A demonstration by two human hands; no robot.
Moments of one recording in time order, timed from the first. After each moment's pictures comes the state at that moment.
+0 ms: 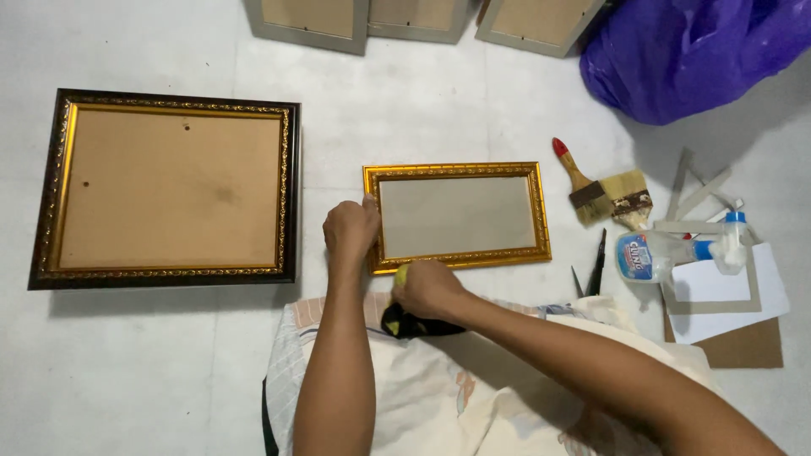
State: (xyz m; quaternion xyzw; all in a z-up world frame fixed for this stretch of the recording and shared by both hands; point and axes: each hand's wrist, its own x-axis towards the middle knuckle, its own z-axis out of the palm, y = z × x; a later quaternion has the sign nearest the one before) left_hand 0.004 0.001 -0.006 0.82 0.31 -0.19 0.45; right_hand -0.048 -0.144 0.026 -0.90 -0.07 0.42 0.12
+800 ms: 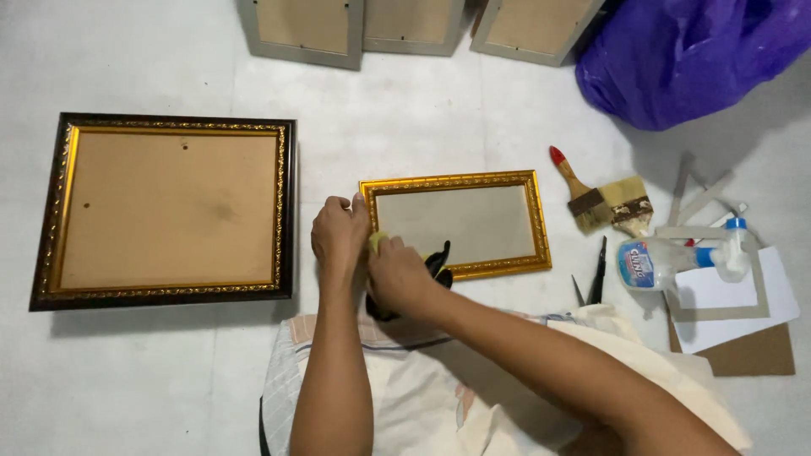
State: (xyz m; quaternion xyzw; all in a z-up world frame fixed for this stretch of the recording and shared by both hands) left_hand 0.011 0.009 -0.014 0.85 0.28 -0.10 0.43; right_hand -0.027 -0.126 -0.043 -0.93 -0.36 0.08 -0.01
